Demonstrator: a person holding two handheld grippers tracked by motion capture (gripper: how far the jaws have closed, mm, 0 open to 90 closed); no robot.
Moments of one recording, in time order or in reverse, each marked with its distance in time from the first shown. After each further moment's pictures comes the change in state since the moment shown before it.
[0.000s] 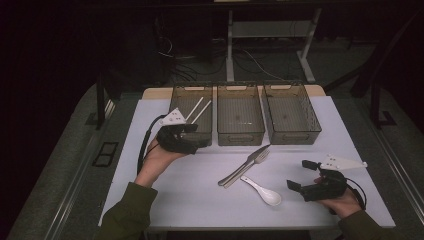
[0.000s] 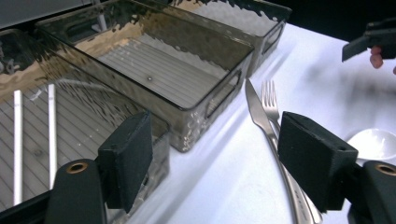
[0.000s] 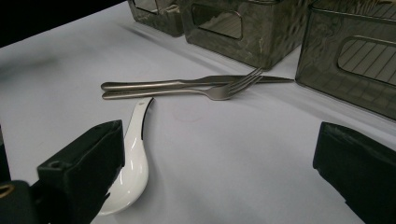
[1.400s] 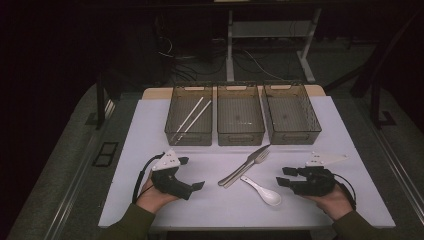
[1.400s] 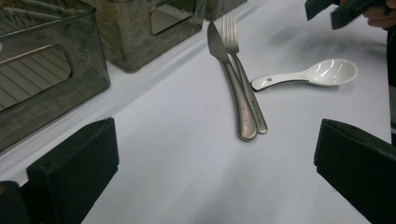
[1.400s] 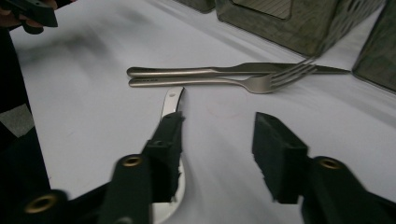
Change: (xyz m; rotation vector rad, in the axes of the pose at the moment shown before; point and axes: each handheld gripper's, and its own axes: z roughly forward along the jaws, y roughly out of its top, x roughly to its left) left arm -0.047 -0.082 -0.016 0.023 -0.031 -0.021; right arm 0.016 0.020 0.023 0.141 0.078 -0.003
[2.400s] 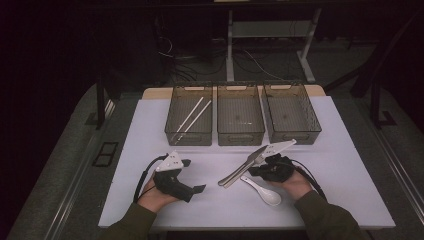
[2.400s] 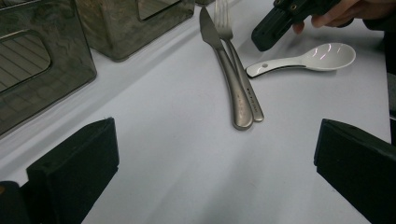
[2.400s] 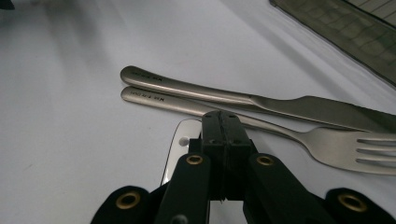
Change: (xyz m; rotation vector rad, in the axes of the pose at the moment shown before) left arm 0.000 -0.003 0.006 0.035 -0.027 0.020; right arm 0.010 0.038 0.089 0.172 0.075 -0.129
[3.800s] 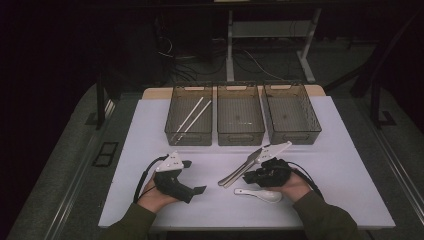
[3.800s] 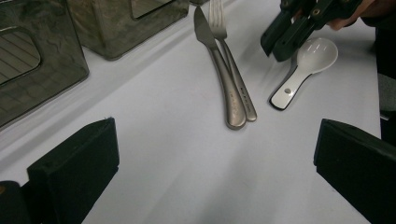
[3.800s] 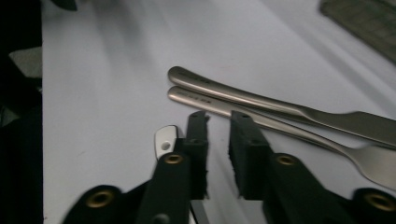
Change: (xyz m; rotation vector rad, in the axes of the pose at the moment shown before) left arm -0.002 0.000 0.000 -0.002 -0.018 -0.006; right arm 0.015 0.004 -0.007 0.005 0.085 -0.059
